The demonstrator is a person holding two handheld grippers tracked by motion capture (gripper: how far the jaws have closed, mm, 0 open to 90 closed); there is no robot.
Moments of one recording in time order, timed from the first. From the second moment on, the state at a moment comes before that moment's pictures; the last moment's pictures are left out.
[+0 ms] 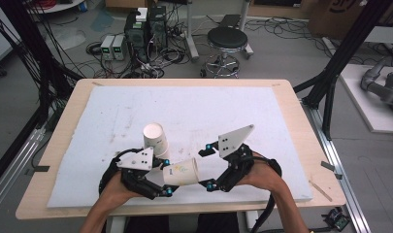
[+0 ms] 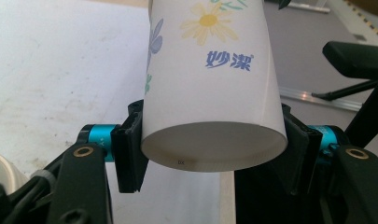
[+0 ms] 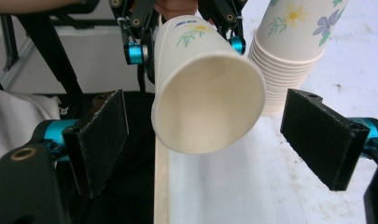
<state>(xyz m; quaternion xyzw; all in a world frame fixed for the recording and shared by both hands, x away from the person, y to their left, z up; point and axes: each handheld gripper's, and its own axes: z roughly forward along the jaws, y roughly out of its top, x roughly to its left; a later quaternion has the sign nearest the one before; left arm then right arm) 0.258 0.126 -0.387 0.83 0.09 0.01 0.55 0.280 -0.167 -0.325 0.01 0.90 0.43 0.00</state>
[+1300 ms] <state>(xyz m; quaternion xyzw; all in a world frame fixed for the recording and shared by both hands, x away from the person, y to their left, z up) 0.260 0.118 -0.388 0.76 0.05 -0.01 0.65 0.276 -0.173 -0.370 0.02 0.79 0.62 -0.04</state>
